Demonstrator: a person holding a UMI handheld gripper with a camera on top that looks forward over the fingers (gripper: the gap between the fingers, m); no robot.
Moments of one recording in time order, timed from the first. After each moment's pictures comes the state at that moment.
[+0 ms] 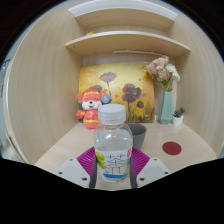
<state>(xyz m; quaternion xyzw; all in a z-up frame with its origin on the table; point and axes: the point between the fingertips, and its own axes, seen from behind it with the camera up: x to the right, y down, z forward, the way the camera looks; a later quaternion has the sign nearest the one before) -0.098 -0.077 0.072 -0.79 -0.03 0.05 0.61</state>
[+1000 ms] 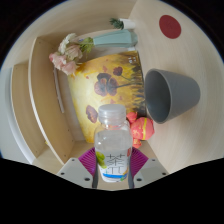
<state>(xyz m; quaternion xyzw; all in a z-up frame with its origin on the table) -0.162 0.017 0.198 -0.53 0.46 0.61 0.37</state>
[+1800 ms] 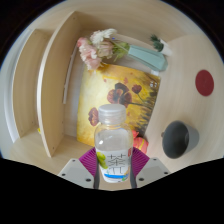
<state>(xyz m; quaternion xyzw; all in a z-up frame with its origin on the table) -0.117 0.033 0.227 -0.64 0.40 0.49 0.44</state>
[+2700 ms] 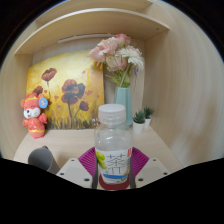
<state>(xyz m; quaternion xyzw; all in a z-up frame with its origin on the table) 0.140 0.039 0.085 -0.83 0.07 -0.05 0.55</state>
